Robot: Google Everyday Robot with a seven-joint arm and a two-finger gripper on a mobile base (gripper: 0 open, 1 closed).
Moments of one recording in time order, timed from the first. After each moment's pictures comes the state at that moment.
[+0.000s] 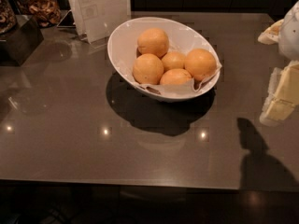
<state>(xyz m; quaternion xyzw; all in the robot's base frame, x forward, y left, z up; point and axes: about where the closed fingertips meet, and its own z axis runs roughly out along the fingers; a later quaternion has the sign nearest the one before) 0.438 -0.216 0.978 -0.60 0.78 -0.04 0.16</state>
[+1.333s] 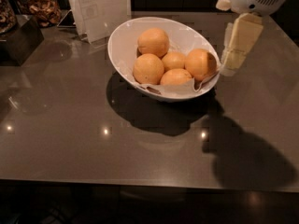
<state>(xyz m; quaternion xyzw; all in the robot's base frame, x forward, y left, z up) 0.532 -0.161 1.005 -0.65 0.74 -0.03 0.18</state>
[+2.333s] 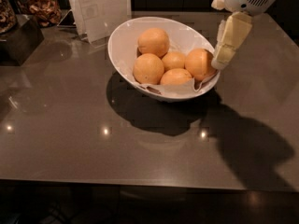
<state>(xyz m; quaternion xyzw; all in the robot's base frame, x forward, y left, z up) 0.568 -0.156 0.995 -0.64 0.74 0.00 0.21</state>
